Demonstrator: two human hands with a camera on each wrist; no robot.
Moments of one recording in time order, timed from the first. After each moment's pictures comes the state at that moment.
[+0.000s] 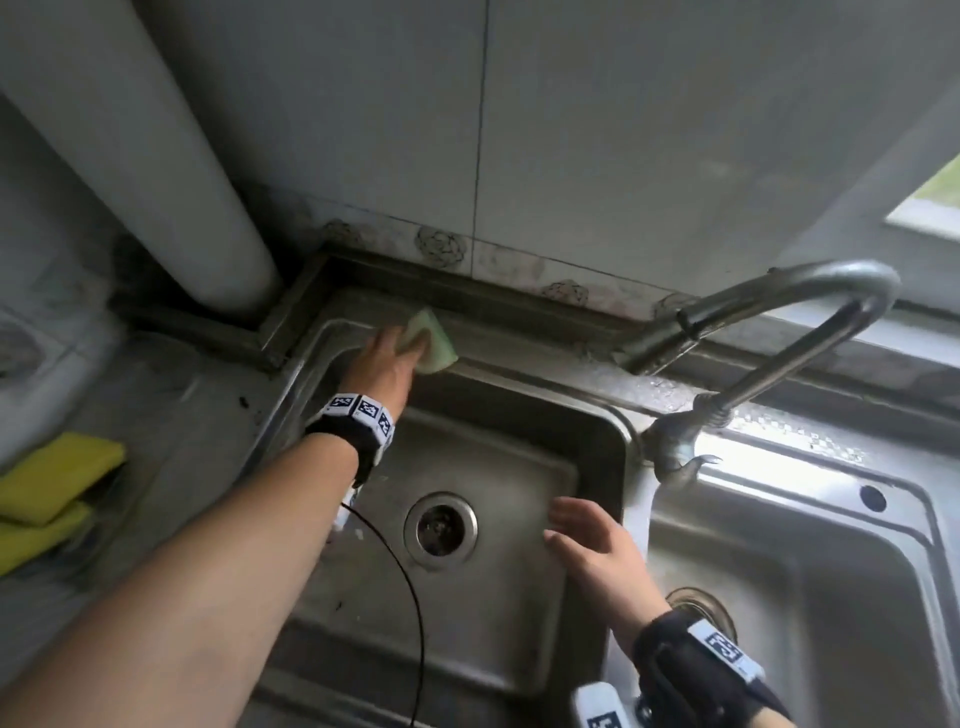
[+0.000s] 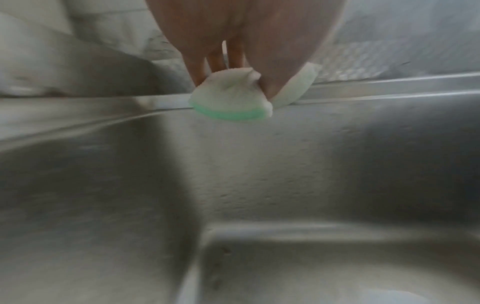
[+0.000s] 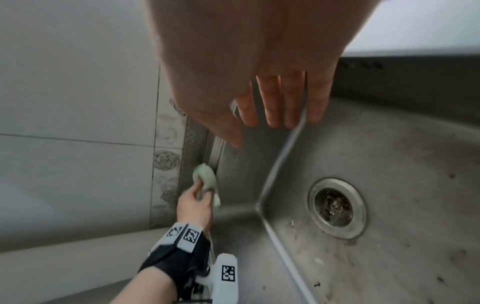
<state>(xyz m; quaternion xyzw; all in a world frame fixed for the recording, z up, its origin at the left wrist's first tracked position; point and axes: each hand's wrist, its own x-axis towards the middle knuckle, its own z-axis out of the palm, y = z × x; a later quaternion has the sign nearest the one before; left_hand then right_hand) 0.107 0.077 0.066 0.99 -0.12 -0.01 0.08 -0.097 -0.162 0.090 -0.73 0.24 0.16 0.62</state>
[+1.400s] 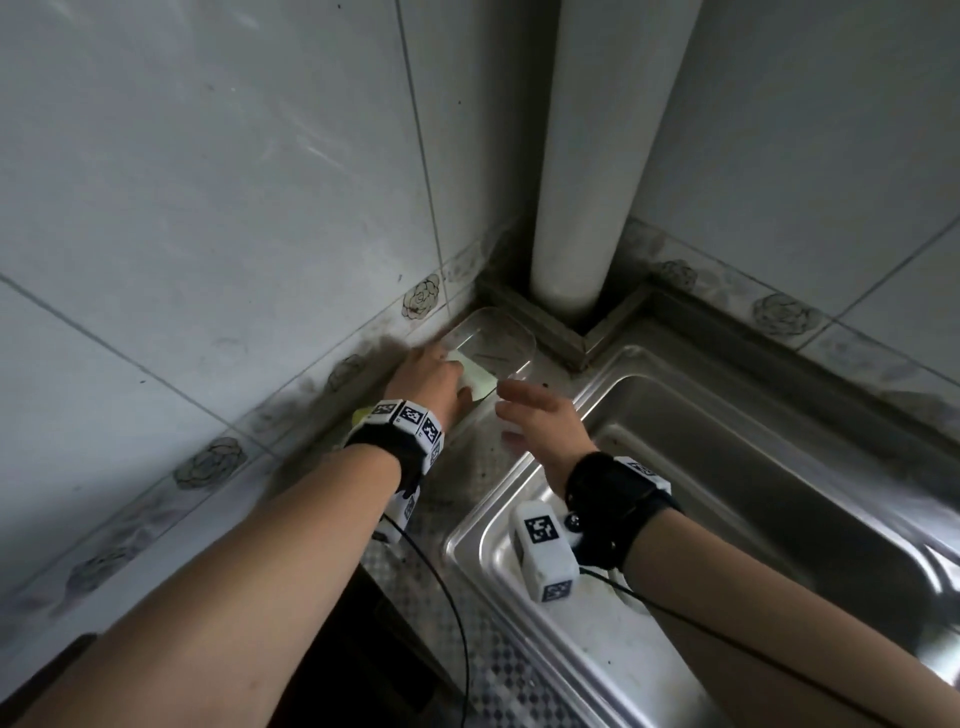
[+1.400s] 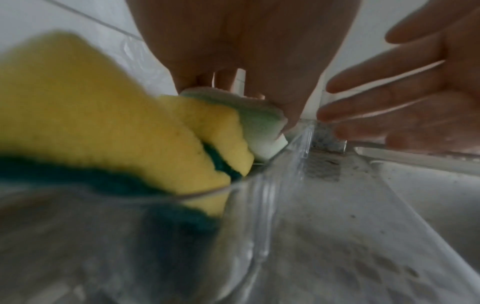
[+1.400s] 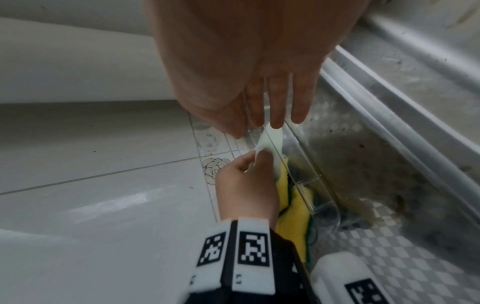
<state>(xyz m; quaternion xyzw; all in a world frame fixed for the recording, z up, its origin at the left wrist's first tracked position) -0.003 0.342 0.136 0.99 0.12 -0.09 0.09 0.006 0.179 0.146 -0.67 0.06 0.32 0.67</state>
